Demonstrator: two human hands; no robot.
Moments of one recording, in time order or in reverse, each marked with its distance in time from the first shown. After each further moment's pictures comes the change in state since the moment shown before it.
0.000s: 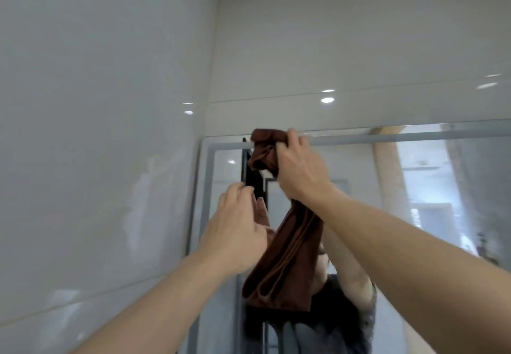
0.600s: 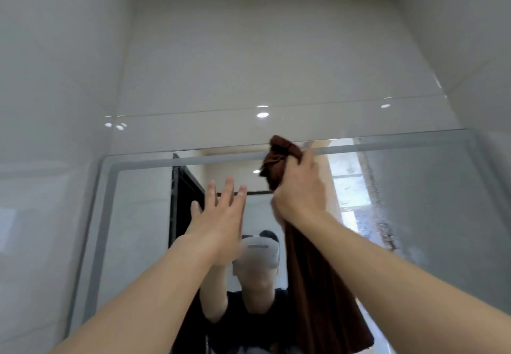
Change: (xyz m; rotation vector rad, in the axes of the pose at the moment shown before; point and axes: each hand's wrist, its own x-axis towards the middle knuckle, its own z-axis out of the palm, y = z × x) left_hand 0.073 0.084 0.075 0.306 -0.328 0.122; right_hand -0.064 0.123 -0.044 0.102 0.029 0.495
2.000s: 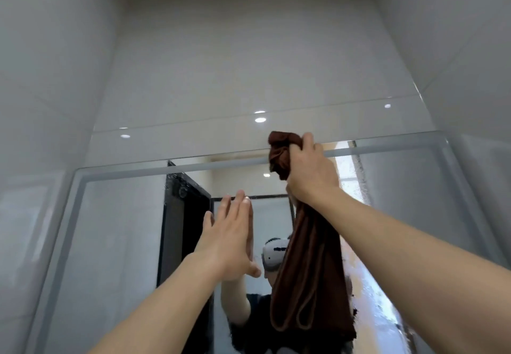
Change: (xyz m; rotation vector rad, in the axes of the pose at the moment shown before) left_hand 0.019 0.124 0.018 0.013 0.066 -0.032; right_hand 0.069 0.124 -0.050 -0.142 -0.033 -0.220
